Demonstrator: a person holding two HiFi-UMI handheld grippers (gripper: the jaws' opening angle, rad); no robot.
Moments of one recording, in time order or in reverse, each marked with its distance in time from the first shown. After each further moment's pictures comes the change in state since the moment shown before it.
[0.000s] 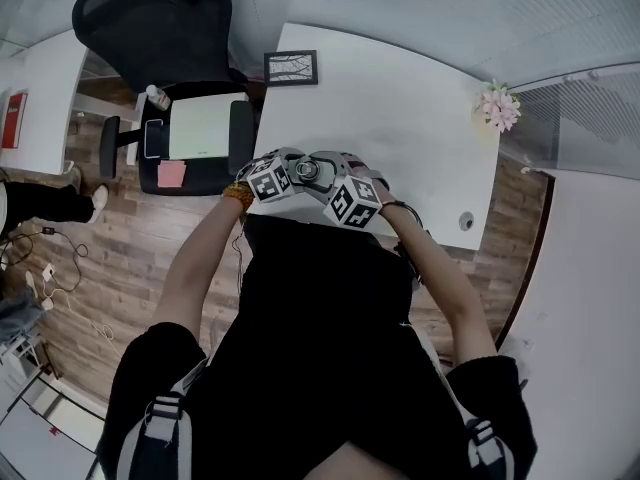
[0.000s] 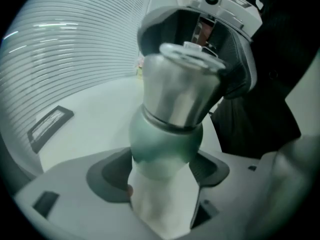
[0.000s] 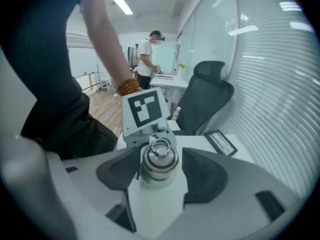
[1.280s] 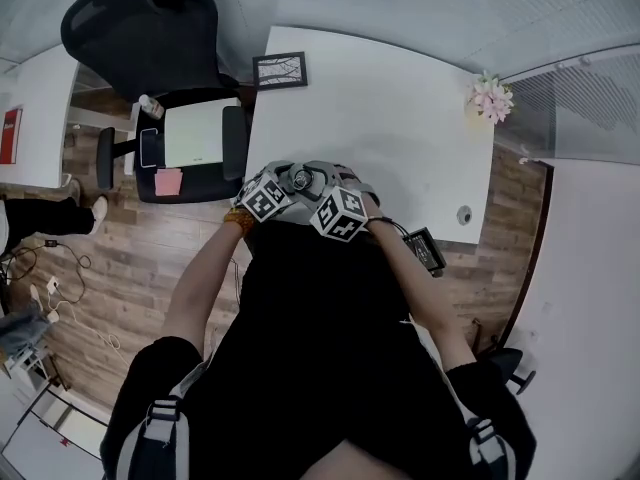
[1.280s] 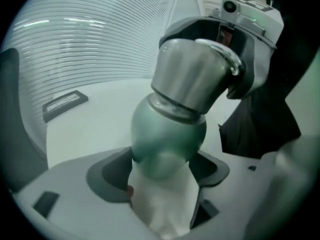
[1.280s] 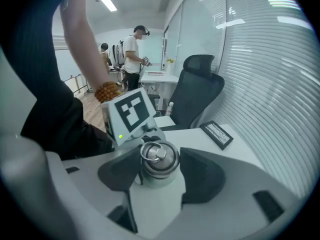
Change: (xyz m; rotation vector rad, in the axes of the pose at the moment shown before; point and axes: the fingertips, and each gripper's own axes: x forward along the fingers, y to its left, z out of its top) left arm 0.003 -0.011 -0.013 -0.215 -0.054 0.124; right arm 0.001 0.013 -0.005 0.141 0.057 -0.076
